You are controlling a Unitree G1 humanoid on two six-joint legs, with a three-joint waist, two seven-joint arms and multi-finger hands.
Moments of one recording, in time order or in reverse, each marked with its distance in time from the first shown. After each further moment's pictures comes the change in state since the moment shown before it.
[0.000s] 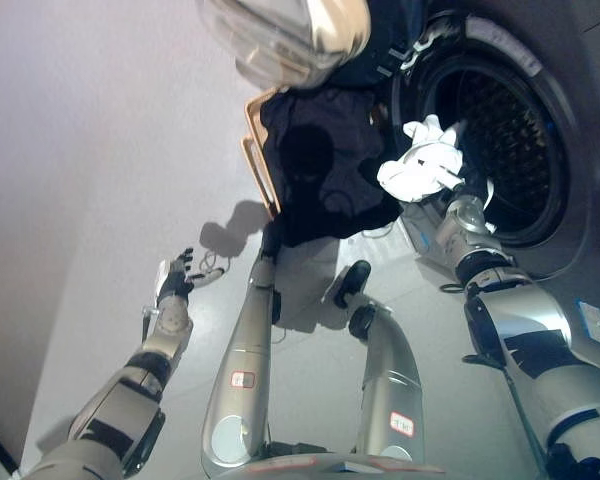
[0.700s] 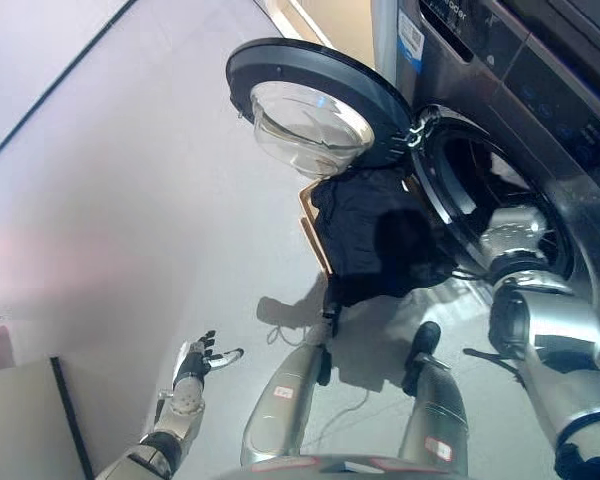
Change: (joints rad) left arm 0.308 -0.121 -0.003 -0.022 0.019 -0.002 -0.065; right arm 0.009 -0.141 -0.288 -0.070 0.390 -0.226 -0.095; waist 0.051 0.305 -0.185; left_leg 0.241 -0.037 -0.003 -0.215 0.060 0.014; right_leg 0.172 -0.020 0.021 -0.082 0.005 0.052
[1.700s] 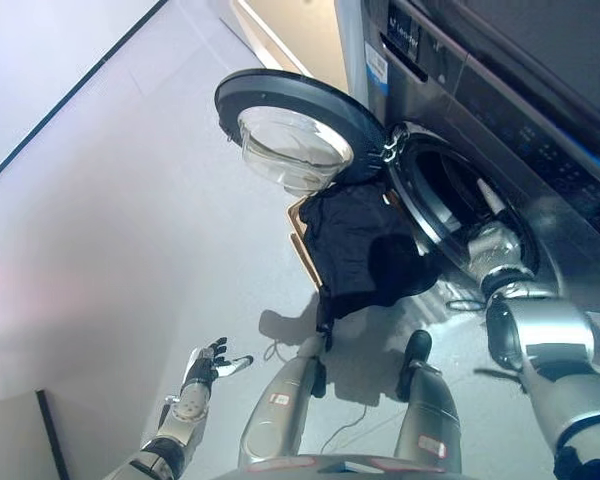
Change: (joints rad) left arm 0.023 -0.016 0.004 0.009 -0.003 0.006 -0.077; right arm 0.098 0.063 0.213 0.129 -0.178 0.204 0.190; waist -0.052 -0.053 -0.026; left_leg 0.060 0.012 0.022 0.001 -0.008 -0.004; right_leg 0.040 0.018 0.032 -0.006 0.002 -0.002
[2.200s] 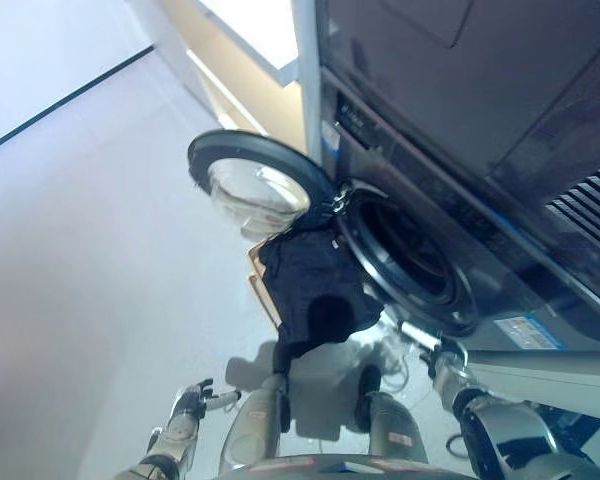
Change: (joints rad) left arm 0.031 -0.023 0.116 0.137 0.068 0.087 -0.060; right arm 0.554 0.173 0.060 0.003 -0.427 0.097 0.090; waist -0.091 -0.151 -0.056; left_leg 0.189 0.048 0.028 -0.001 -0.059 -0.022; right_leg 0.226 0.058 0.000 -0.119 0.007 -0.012
